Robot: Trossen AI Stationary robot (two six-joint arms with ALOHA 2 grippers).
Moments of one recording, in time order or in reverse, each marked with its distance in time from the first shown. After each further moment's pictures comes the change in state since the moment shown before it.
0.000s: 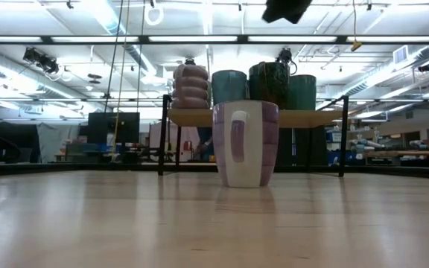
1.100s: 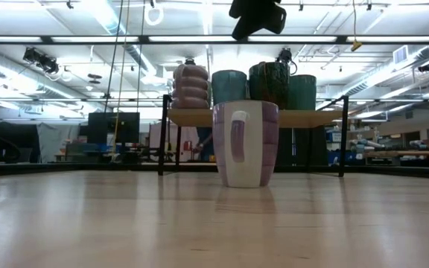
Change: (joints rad) left arm -0.042 -0.209 -0.111 -0.017 -0.160 0.046; right arm -0.091 0.142 0.171 -0.064 0.044 0.132
